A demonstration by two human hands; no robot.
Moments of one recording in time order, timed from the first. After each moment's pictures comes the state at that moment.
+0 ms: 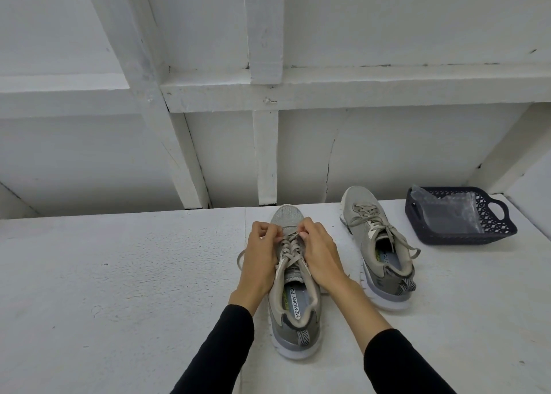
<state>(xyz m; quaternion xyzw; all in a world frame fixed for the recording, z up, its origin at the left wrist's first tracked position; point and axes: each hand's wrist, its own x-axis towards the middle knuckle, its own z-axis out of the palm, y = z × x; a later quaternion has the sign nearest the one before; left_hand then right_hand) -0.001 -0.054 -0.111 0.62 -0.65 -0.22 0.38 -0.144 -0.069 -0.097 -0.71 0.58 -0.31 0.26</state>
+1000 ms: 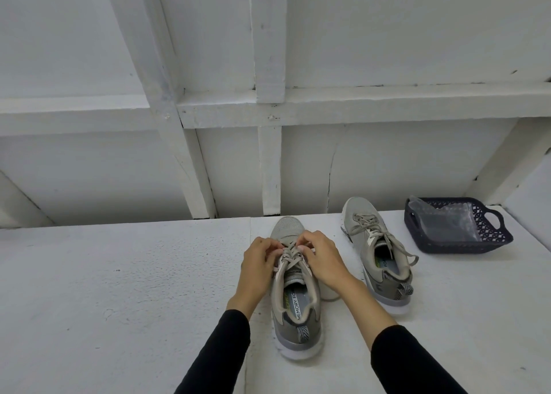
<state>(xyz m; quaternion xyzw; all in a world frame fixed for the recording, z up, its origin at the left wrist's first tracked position) 0.014 -0.050 -0.113 0.60 -0.61 -0.30 0.43 -0.151 -0.073 -0.089 -0.71 0.56 -0.29 0.32</state>
